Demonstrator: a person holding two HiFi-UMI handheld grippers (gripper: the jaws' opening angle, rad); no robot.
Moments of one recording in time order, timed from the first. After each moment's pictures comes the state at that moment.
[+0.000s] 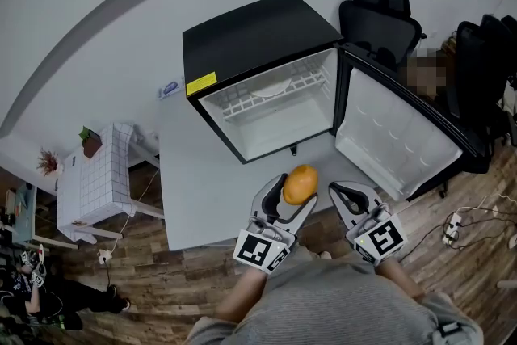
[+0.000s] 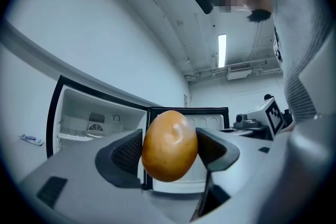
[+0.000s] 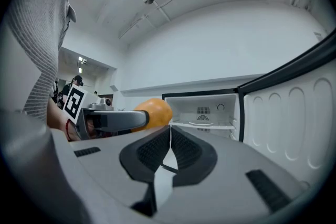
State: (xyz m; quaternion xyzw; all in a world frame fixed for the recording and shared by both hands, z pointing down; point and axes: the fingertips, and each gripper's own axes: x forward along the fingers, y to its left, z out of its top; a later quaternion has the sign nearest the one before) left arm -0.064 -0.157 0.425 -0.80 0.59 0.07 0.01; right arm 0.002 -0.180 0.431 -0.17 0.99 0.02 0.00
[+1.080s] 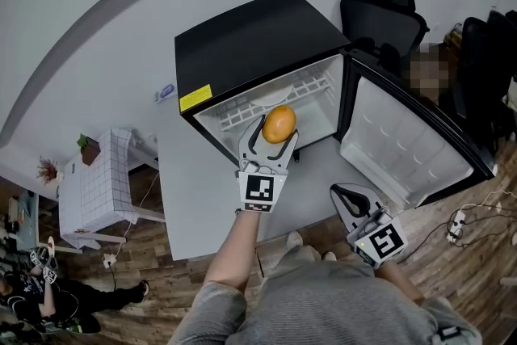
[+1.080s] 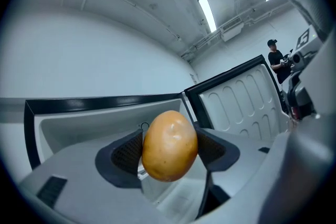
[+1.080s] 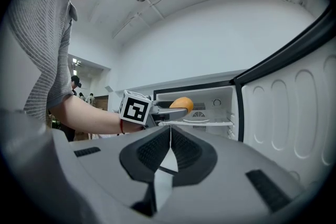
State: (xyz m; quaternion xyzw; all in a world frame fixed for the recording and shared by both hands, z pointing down) left arm -0.175 -0.314 0.418 -0.73 0.66 -0.10 0.14; right arm -0.022 -0.219 0.443 -0.18 0.98 -0.01 0.00
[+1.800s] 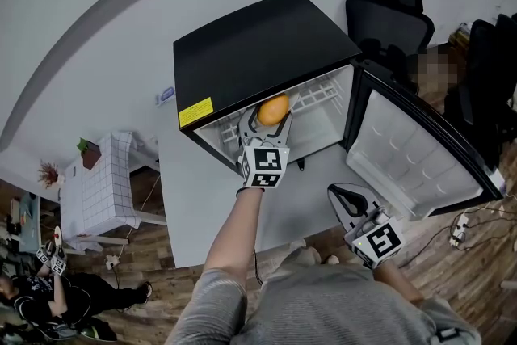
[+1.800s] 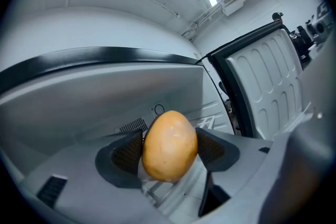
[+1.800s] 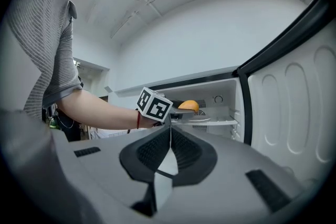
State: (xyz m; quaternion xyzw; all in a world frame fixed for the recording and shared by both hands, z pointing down) left arm -0.241 -0.397 0.446 -0.68 0.69 -0.21 0.12; right arm -0.055 -0.255 0.454 -0.18 0.98 -0.02 0.00
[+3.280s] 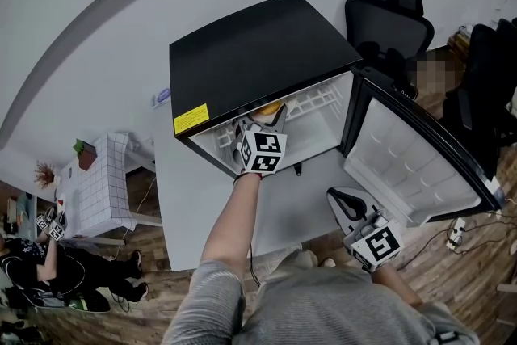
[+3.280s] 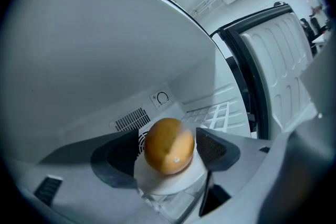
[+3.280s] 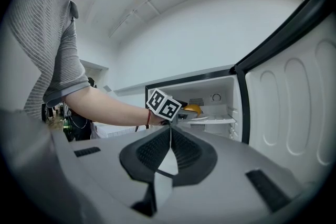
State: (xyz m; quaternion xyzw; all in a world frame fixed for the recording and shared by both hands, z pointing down) left arm -0.269 -0.443 0.466 -0.66 0.70 -0.25 0.09; right arm -0.054 -0.268 0.460 -0.18 0.98 -0.02 -0.01
